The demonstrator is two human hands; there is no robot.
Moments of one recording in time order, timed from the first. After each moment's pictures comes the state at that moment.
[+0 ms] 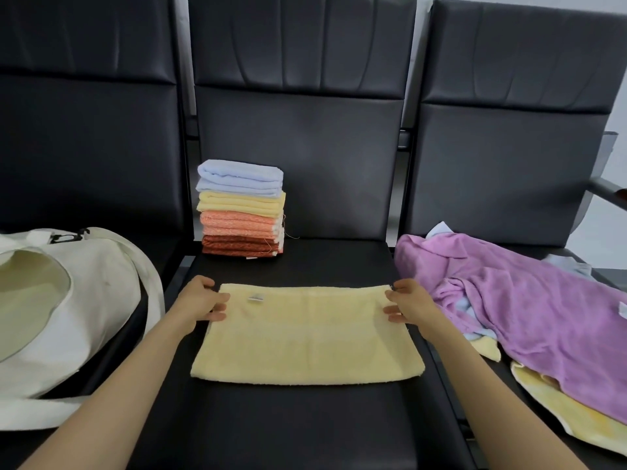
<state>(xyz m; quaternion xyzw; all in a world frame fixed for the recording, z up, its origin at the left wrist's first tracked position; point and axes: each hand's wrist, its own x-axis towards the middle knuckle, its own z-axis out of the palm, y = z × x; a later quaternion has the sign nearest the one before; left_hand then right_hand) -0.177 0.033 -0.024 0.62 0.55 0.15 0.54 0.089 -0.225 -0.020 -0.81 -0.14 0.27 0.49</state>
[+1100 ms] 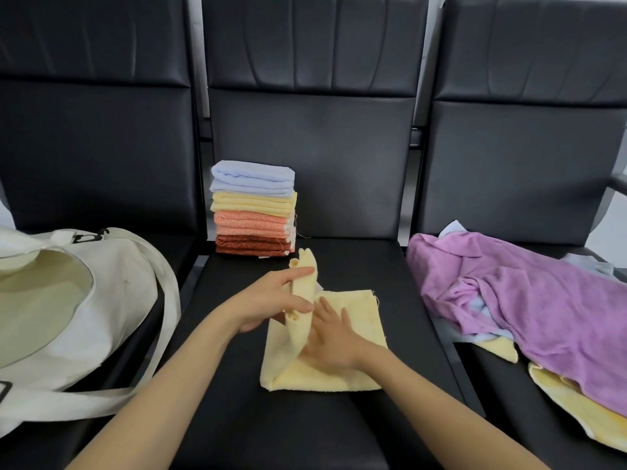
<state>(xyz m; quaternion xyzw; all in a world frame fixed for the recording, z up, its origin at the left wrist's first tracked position) -0.153 -0.052 0.045 0.73 0.26 0.02 0.63 -0.028 -0.164 -0.043 -0.77 -0.58 0.24 0.11</state>
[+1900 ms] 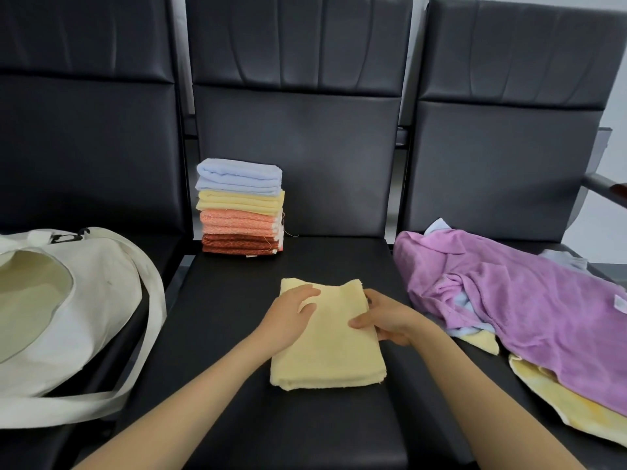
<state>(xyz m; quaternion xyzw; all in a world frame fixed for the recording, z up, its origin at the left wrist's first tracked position) -0.122 -0.085 -0.011 0.88 0.26 0.10 0.39 0.049 -0.216 -0.013 -0.73 -0.23 0.50 0.41</state>
